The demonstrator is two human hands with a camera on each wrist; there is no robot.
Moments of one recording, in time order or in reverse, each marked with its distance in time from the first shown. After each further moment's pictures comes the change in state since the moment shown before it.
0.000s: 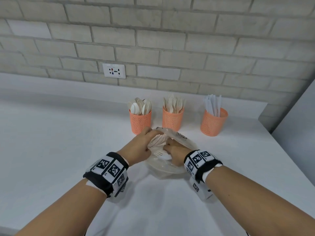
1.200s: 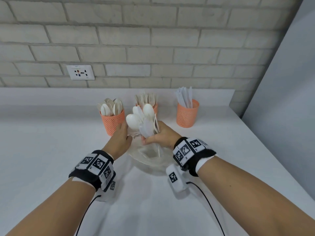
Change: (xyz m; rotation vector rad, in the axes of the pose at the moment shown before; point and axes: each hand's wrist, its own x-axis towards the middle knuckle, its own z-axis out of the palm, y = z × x) left_hand 0.040 -0.011 0.025 -0.128 0.162 -0.160; right_hand -0.037 0.014 -0.037 1.207 0.304 -0.155
